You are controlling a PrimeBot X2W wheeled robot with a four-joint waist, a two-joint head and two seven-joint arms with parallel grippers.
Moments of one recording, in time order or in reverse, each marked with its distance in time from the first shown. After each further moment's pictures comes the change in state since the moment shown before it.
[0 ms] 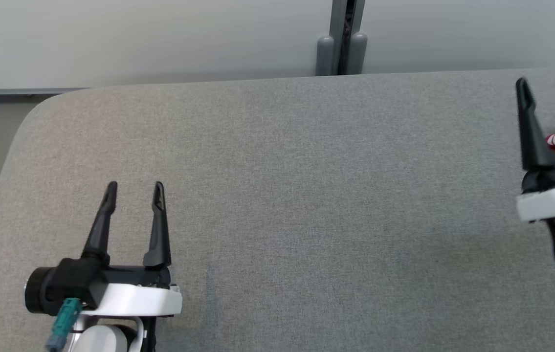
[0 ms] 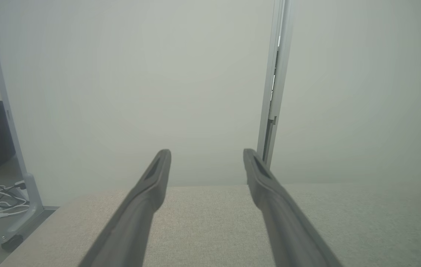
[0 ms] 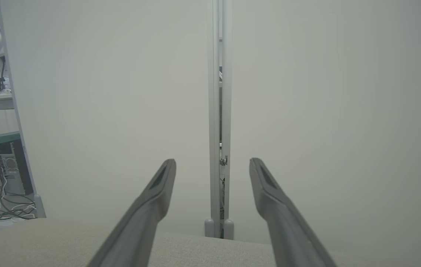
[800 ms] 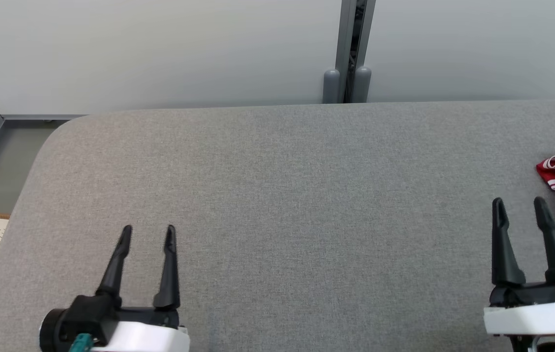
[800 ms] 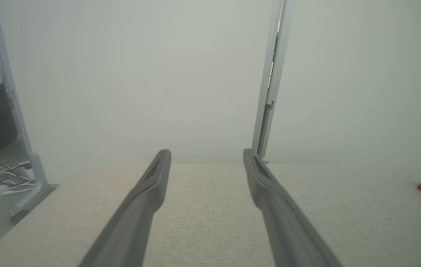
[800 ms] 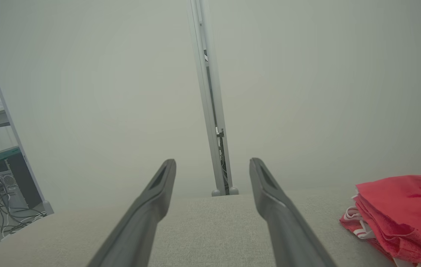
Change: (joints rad) left arm 0.122 0.000 -0.019 -0.018 -0.036 -0.003 0.000; right arm 0.445 0.285 -0.156 -0.211 -0.194 0.000 -0.073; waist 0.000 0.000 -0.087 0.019
